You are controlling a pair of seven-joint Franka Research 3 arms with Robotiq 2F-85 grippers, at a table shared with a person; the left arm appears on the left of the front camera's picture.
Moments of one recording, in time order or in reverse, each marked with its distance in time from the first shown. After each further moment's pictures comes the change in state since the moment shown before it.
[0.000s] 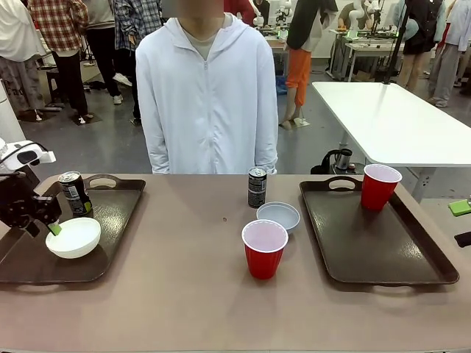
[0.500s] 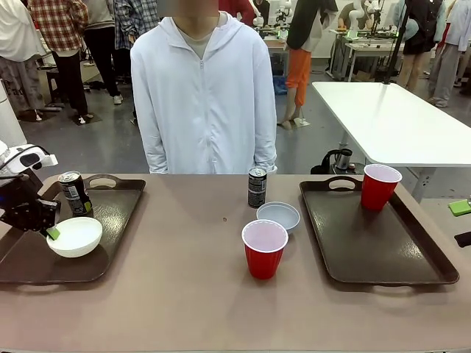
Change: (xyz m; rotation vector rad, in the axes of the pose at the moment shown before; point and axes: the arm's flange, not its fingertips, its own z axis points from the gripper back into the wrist) left arm 0.002 0.000 -0.015 -0.049 0.004 0.049; right arm 0.000 0.000 0.000 0.000 0.000 0.000
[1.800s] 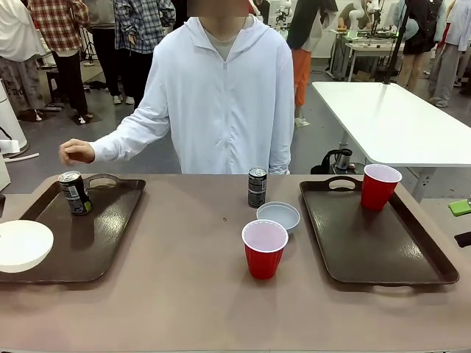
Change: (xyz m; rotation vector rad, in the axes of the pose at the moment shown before) left arm -0.070 -0.009 0.103 0.122 0.146 -0.102; right arm 0.000 0.000 0.000 0.000 0.000 0.000
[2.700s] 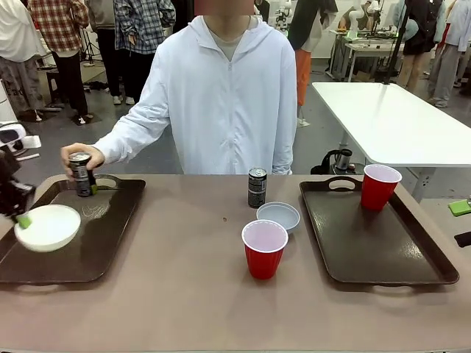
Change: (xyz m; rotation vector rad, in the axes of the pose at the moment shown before) left arm 0.055 0.009 -0.025 -0.041 -0.057 0.049; right arm 0.000 0.000 0.000 0.000 0.000 0.000
